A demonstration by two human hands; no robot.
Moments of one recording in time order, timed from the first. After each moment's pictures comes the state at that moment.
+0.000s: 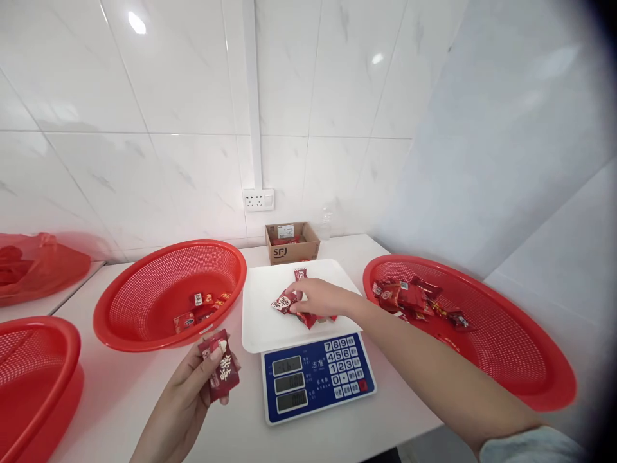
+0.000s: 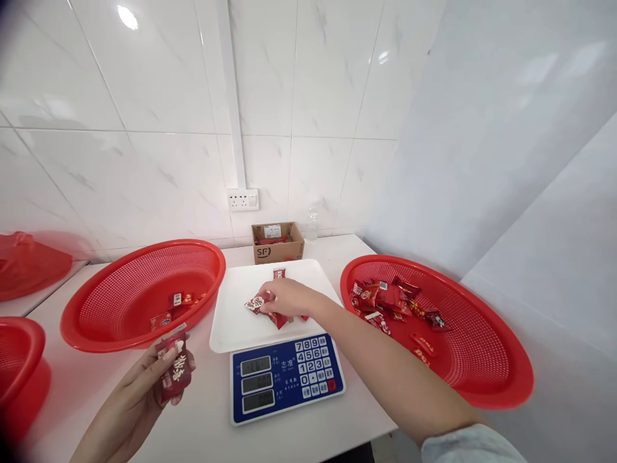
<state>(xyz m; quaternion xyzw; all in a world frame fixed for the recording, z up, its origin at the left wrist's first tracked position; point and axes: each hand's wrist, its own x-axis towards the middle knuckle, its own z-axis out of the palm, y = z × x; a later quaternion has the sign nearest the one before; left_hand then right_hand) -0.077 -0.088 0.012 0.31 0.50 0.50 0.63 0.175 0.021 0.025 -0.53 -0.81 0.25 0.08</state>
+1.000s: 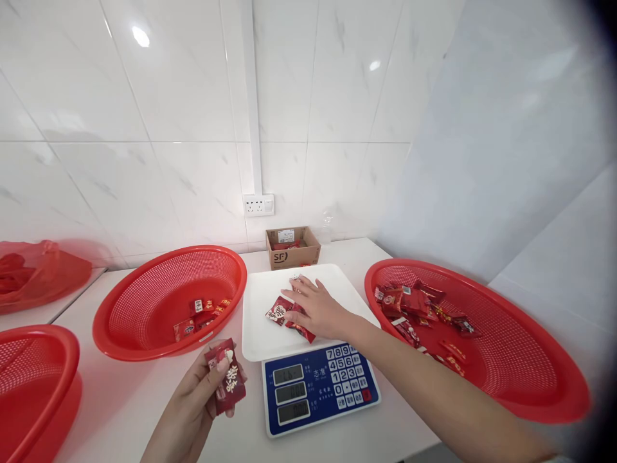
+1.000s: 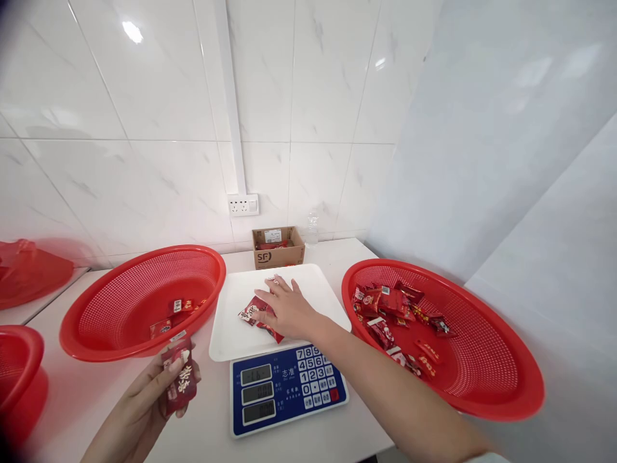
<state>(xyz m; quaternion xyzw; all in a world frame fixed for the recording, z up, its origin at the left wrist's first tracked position) -0.071 -0.089 0.008 0.33 0.51 0.48 0.64 0.166 -0.003 0.018 -0.52 -0.83 0.17 0.12</state>
